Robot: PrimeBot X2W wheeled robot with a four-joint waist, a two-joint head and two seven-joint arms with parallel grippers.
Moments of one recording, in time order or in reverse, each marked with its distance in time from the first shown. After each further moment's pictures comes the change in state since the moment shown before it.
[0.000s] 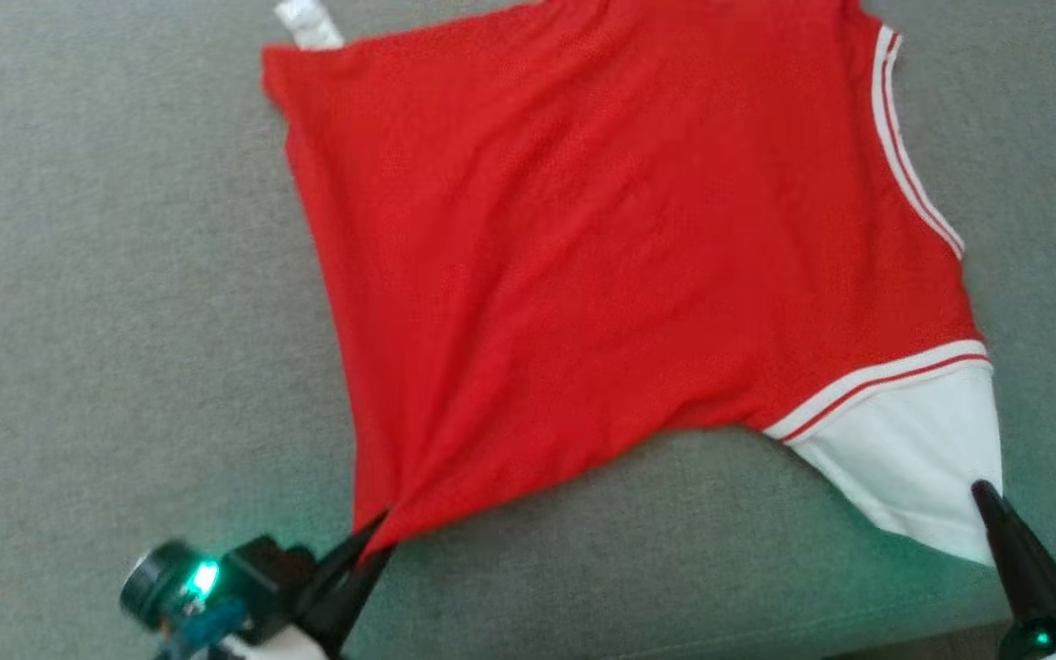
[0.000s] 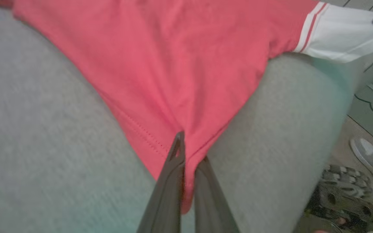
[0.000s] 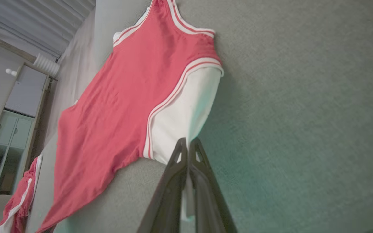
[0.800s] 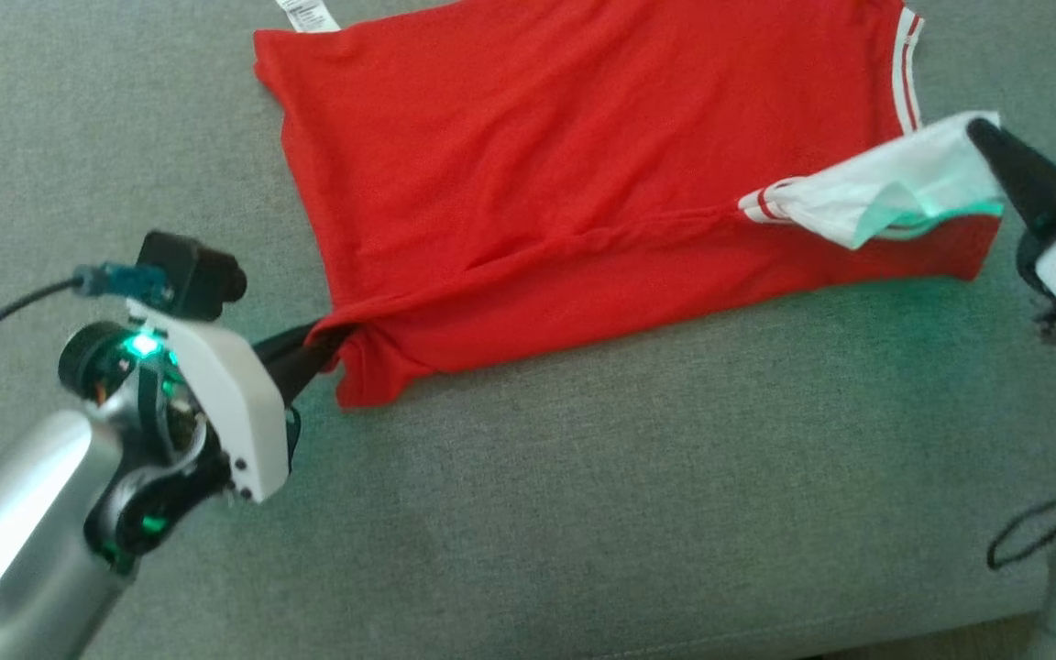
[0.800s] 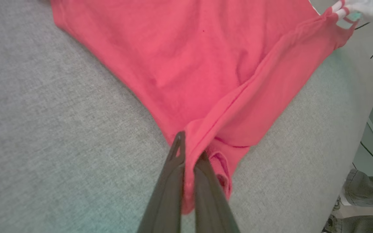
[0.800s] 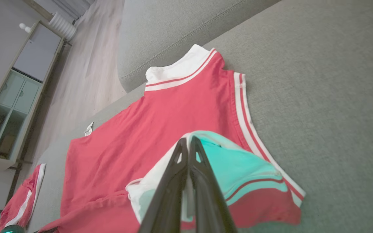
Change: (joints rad) left arm -0.425 0.003 0.086 0.167 -0.439 -0.144 0.461; right arm -0.876 -0.002 -0.124 0.312 -0.225 0.000 0.552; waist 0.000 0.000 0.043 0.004
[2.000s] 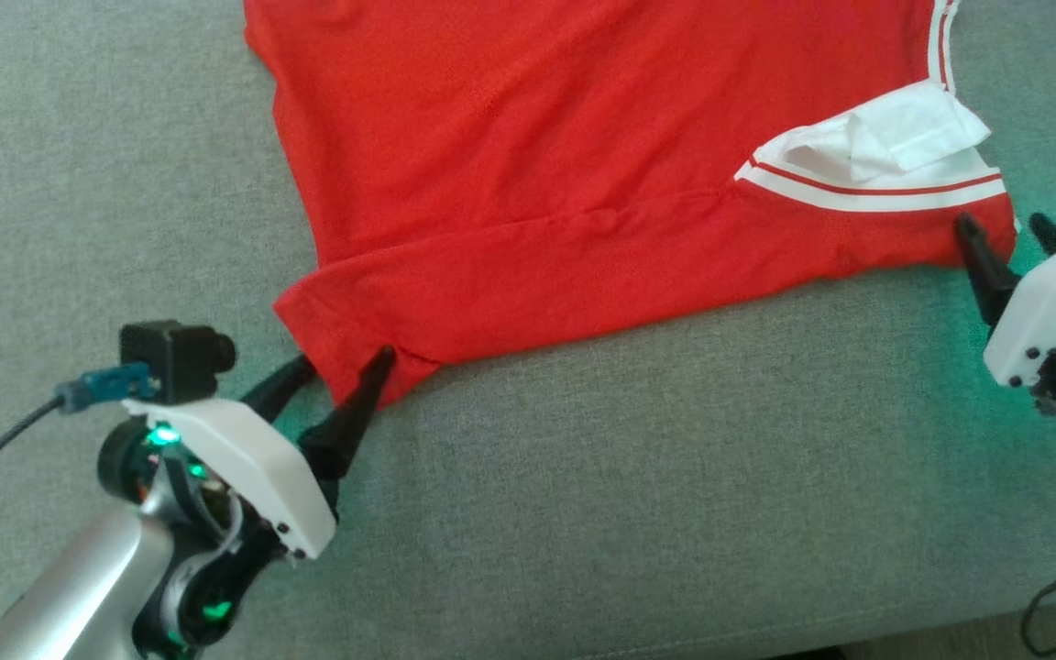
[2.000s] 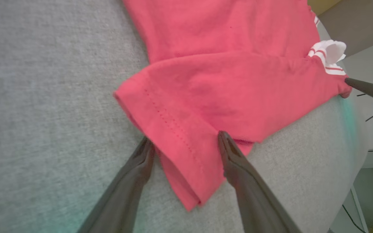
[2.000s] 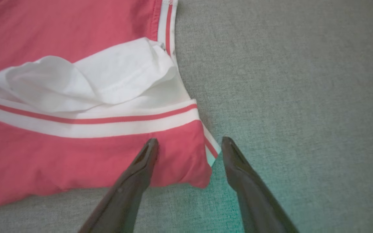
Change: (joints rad) left arm 0.214 -0.087 0.064 -0.140 -0.017 0.233 -0.193; right arm 0.135 -0.133 0.145 0.091 -0.372 0.000 -0.214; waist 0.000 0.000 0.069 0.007
